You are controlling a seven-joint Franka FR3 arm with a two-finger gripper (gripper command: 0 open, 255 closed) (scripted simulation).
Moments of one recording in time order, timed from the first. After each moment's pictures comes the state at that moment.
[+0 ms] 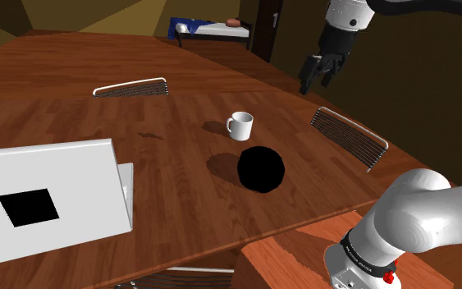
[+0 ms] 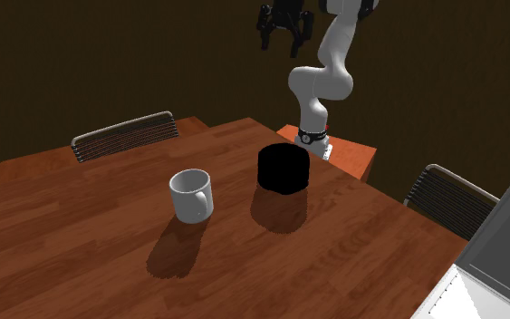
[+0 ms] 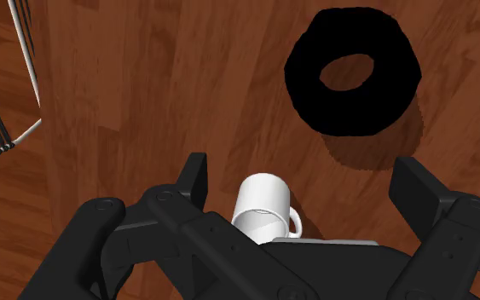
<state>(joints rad) 0.01 -0.79 0.05 -2.26 -0.08 1.60 0.11</state>
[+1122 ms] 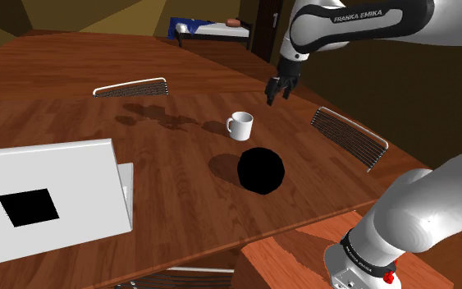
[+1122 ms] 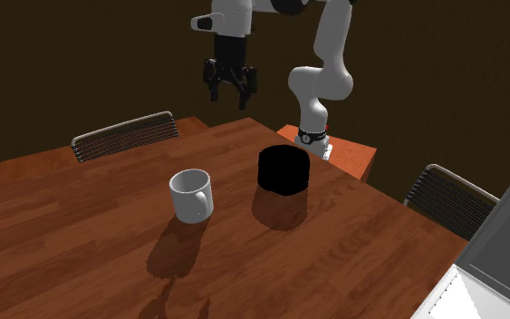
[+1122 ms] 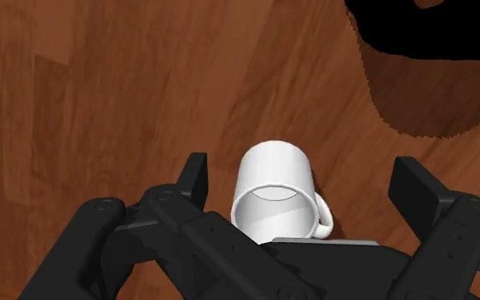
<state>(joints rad) 0.00 -0.34 -0.10 -2.21 -0.07 1.97 -0.10</state>
